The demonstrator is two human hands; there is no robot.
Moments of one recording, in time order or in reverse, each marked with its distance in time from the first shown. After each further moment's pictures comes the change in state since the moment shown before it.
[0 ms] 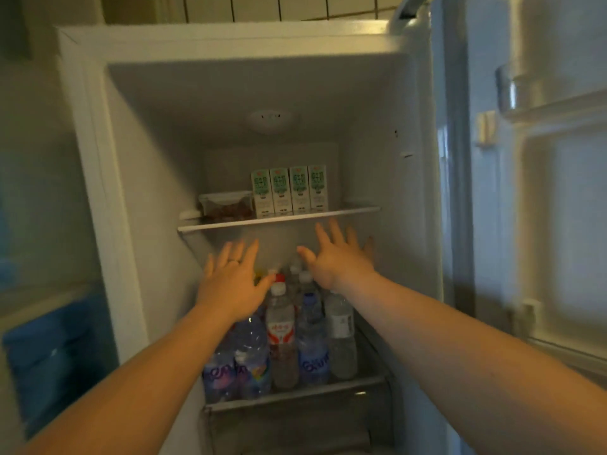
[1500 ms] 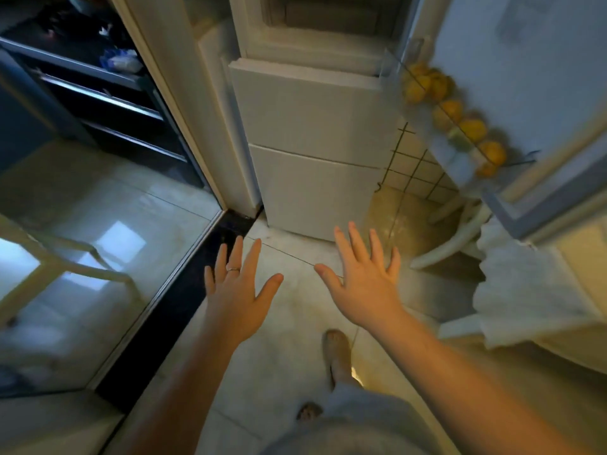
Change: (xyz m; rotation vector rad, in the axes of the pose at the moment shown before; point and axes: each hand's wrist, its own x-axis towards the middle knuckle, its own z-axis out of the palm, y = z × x) left_hand -0.809 0.308 -0.036 -0.224 -0.628 -0.673; right_hand -0.758 0.216 0.063 0.093 -0.697 -0.238
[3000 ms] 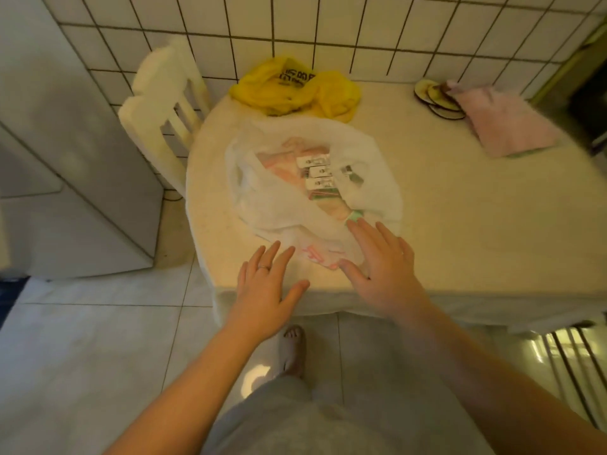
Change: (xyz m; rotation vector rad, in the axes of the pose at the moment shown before) left_hand -0.132 0.714 0.311 -0.117 -0.240 0.607; right_hand -0.235 0.734 -0.191 0.072 0.278 0.300
